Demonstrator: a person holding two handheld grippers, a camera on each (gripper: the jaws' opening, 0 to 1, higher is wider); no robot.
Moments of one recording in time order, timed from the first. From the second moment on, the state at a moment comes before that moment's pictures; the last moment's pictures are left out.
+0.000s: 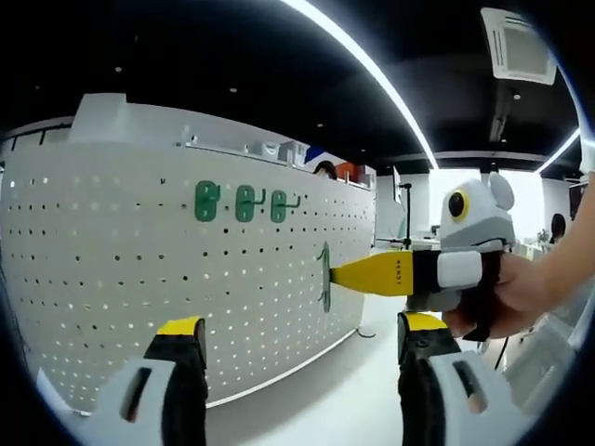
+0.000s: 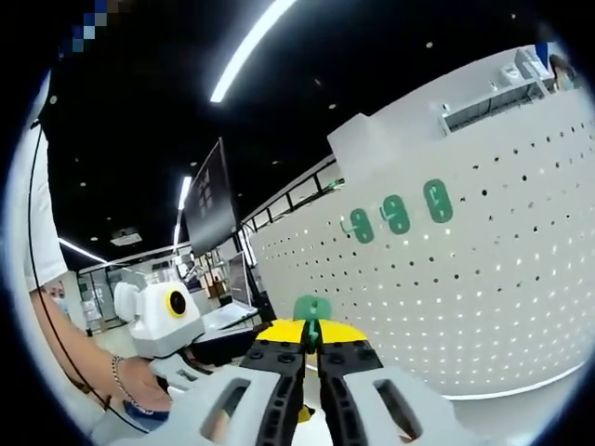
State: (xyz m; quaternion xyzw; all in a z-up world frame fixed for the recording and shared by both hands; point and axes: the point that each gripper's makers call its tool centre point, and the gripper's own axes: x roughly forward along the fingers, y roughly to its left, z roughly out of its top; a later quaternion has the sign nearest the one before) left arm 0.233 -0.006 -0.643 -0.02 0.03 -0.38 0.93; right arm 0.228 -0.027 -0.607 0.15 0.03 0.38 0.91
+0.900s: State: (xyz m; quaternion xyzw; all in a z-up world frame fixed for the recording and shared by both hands) left arm 0.222 0.022 -0.642 -0.01 0.03 -0.35 0.94; right arm 0.287 -0.118 -0.572 0.06 0.00 0.26 0.96
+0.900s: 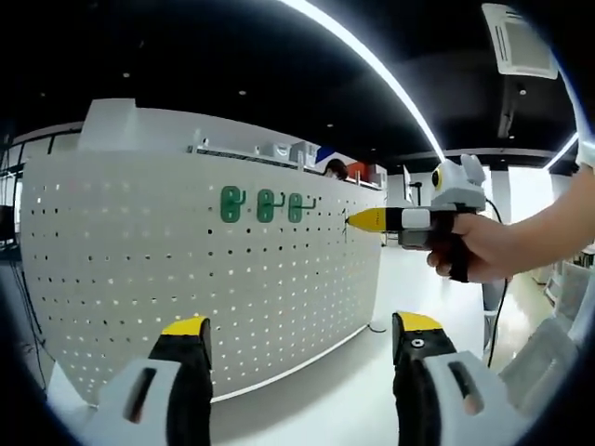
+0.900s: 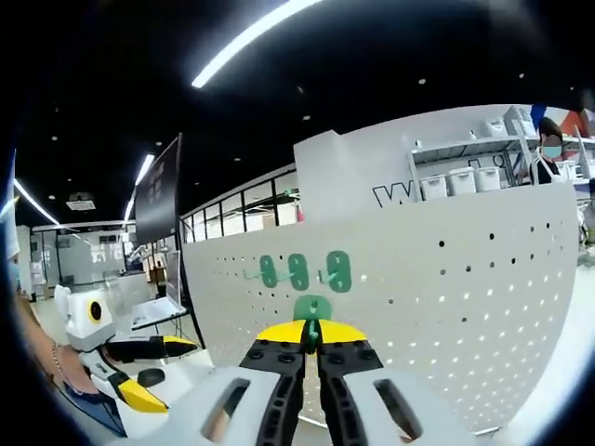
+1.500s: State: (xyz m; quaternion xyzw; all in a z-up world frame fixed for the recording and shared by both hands) left arm 0.220 0.032 -0.639 -0.01 0.03 -0.34 0.94; right arm 0.323 -0.147 -0.551 0.01 -0.02 0.20 0.98
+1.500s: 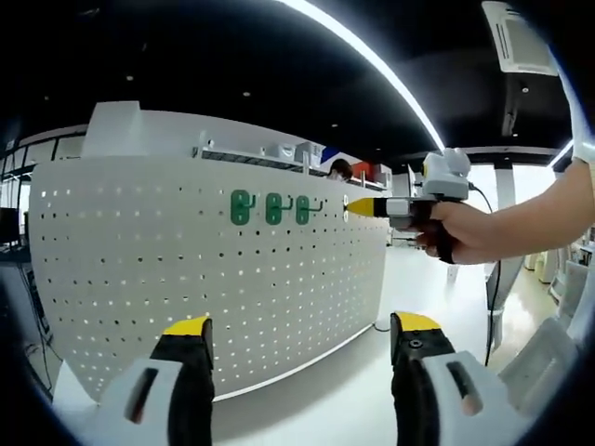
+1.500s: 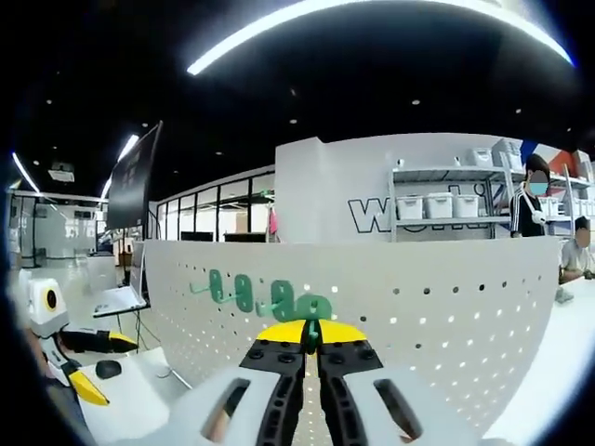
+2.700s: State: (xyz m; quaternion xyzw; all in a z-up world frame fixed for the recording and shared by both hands) left arm 0.218 0.051 -0.643 -0.01 0.04 -0.31 0.95; right arm 0.357 -0.152 -0.548 -0.04 -0.05 0.16 0.99
